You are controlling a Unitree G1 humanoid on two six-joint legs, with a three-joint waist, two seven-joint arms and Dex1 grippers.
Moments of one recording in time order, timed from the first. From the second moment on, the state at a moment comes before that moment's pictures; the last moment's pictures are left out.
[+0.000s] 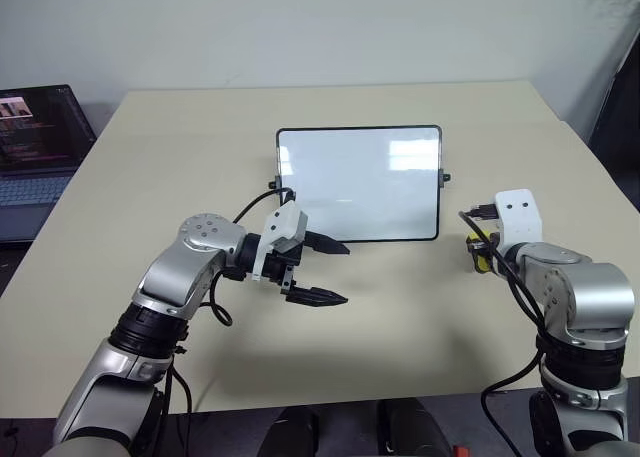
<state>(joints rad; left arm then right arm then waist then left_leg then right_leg) -0.57 0.64 -0.24 -0.03 -0.40 0.39 -1.36 -0.49 -0.37 -0.13 -0.47 0.07 1.56 0.19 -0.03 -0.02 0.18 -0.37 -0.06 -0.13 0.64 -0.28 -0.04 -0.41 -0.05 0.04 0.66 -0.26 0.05</state>
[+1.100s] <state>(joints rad) -0.56 0.66 -0.23 -0.04 -0.40 0.39 -1.34 -0.52 -0.39 -0.10 -0.35 0.10 1.47 0.18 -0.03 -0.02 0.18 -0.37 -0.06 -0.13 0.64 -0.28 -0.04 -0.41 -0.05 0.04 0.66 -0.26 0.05</state>
